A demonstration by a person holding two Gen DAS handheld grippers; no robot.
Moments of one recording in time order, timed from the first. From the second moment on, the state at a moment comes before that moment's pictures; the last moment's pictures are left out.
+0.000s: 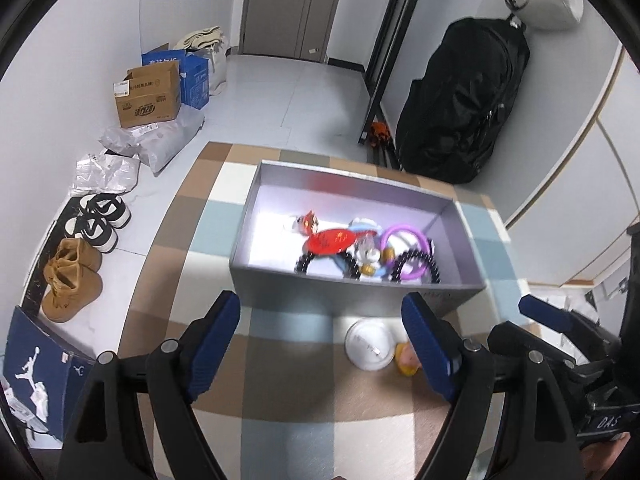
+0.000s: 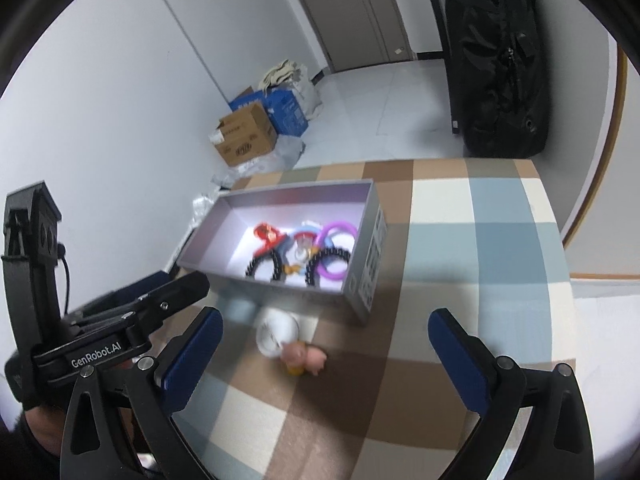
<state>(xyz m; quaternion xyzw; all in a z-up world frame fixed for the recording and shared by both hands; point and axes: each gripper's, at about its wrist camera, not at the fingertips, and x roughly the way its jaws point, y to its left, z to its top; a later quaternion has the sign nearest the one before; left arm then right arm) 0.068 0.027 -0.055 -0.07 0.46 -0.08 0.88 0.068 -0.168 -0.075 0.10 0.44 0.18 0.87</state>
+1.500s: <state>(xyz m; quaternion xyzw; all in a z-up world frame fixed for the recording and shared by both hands) 0.071 0.054 -0.066 -0.12 0.49 -0.11 0.86 0.069 -0.119 -0.119 0.02 0.49 0.21 0.84</state>
